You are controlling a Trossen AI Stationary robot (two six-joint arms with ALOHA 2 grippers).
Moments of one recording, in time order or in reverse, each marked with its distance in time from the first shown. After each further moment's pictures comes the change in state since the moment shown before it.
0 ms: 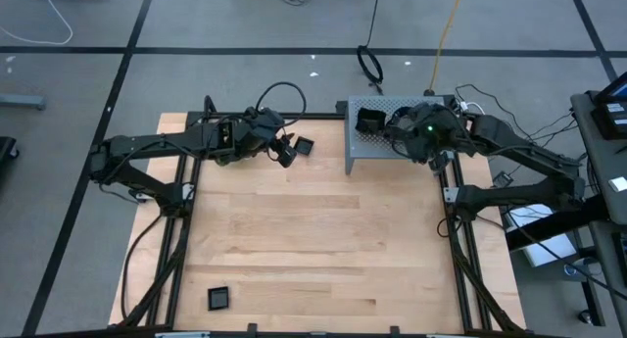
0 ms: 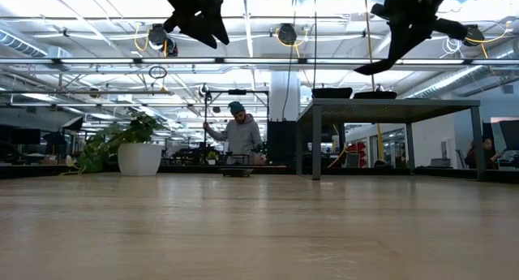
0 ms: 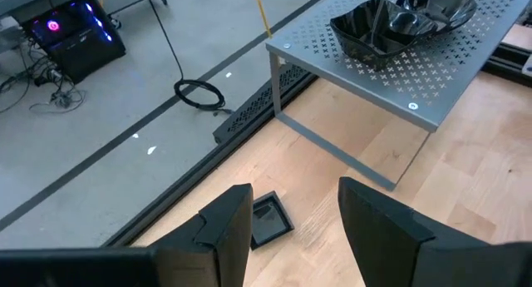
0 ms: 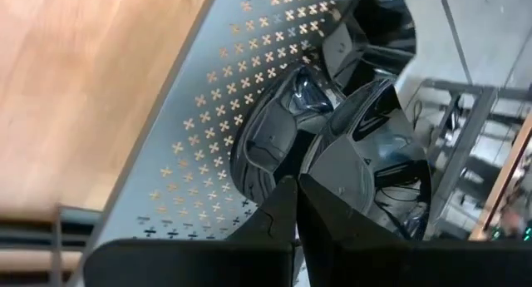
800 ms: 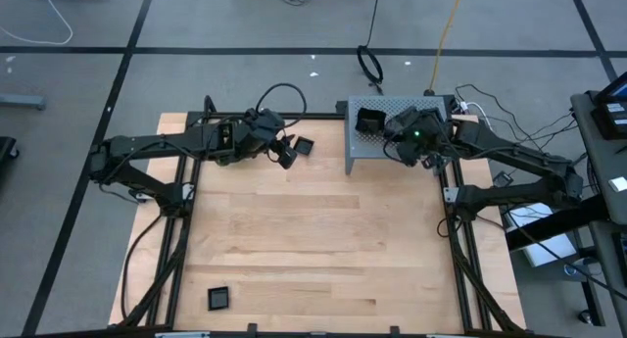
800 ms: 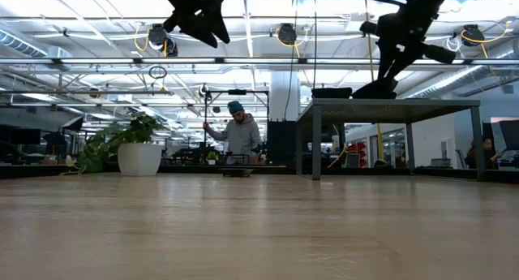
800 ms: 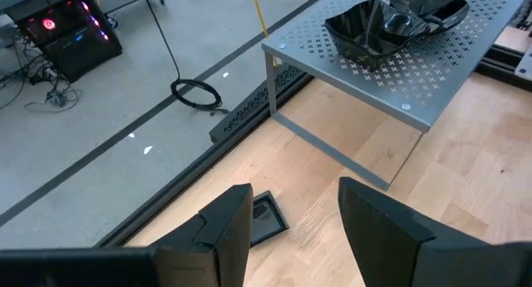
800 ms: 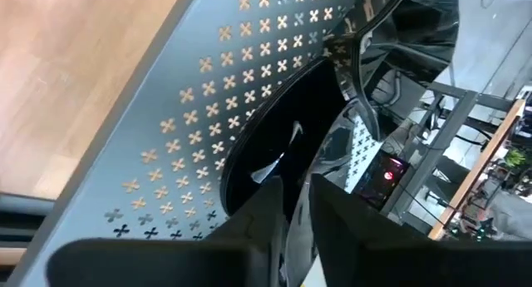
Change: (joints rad) left arm -0.012 0.000 0.000 0.000 0.000 -0.014; right arm 0.000 0.035 -0.137 0.169 0.087 -0.130
